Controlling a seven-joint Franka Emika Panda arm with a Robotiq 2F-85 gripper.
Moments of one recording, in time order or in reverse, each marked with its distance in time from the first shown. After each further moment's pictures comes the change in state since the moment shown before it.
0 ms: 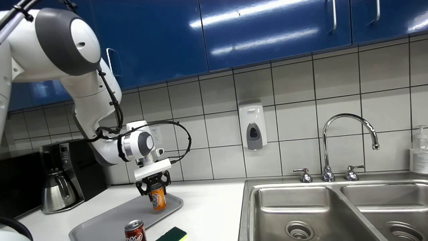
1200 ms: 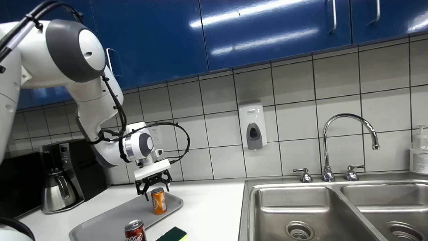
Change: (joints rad) arm 0.014 0.047 0.000 0.058 -0.040 -0.008 0.038
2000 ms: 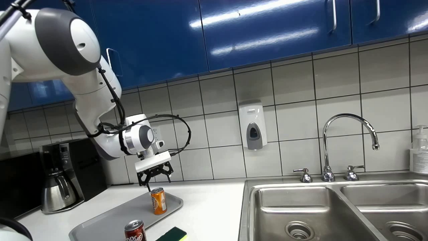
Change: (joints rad) arm -0.012 -0.053 -0.002 0.004 0.003 0.000 0.019
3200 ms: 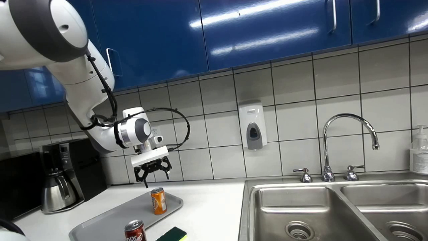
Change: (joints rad) arm -0.003 -0.094 0.000 -0.060 0.032 -0.050 0.001
